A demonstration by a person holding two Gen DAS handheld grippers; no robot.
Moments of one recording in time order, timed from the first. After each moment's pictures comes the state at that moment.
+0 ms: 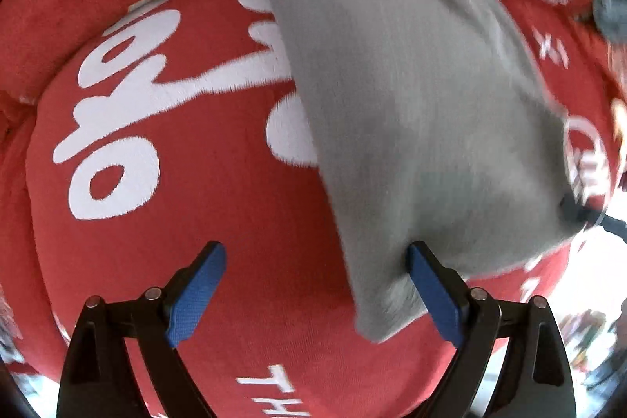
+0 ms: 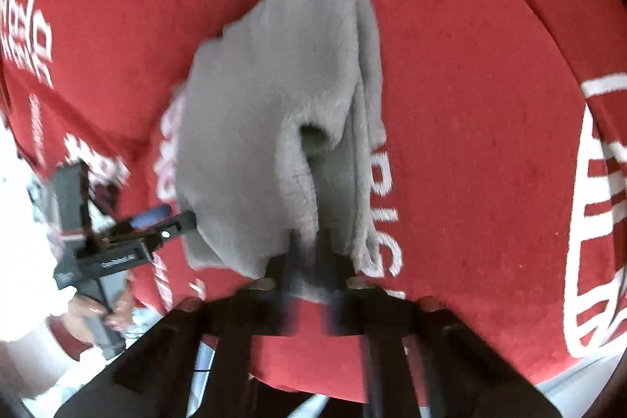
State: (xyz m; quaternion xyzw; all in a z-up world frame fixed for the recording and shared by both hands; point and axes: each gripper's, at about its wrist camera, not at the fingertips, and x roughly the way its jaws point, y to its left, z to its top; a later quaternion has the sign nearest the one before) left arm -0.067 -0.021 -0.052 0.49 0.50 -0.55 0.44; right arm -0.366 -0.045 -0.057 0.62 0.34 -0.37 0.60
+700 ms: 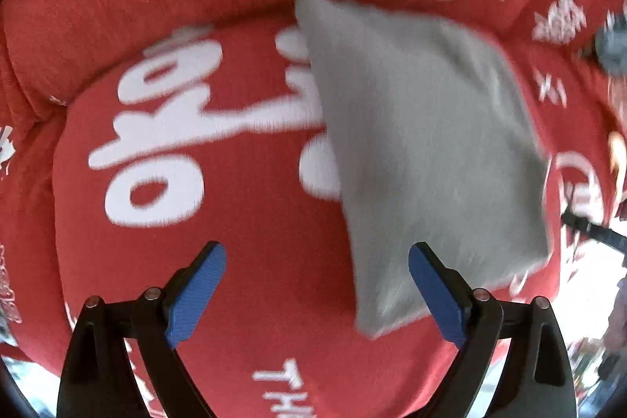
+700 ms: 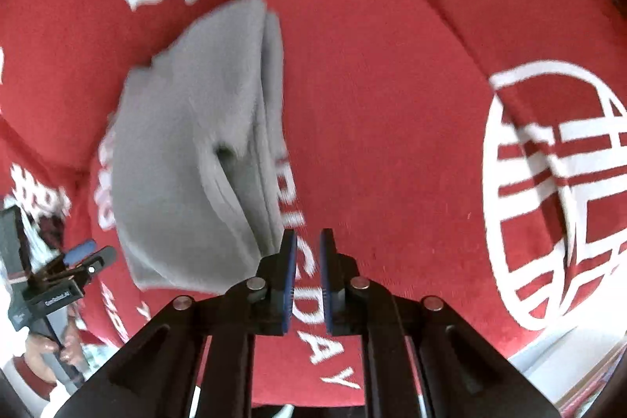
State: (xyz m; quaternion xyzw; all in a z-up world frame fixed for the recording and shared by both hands) left arm -0.051 -0.019 -0.011 0.43 0.50 -0.56 0.50; right arm -0.396 -0.051 -0.043 0.61 0.33 -0.48 0.54
